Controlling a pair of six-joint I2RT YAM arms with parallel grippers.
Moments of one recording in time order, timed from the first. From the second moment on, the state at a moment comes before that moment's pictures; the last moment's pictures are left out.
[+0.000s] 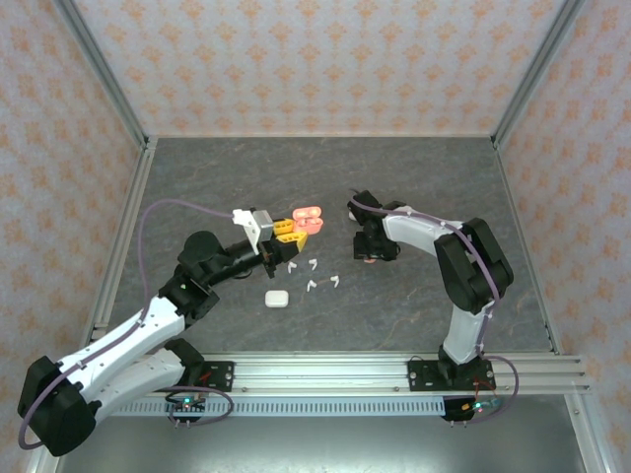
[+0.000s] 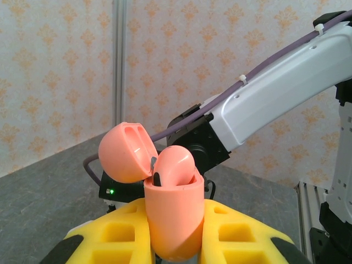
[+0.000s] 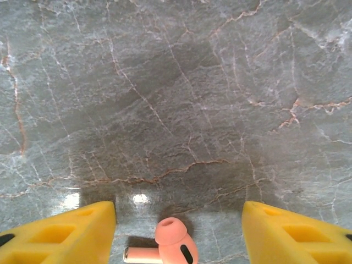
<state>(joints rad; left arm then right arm) -0.60 0.89 0.56 0.40 0.43 -0.14 0.52 1.84 1.16 -0.72 0.12 0.53</state>
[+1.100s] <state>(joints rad) -0.60 0.93 0.56 0.40 0.43 -0.14 0.52 1.72 1.03 -0.75 0.10 0.53</state>
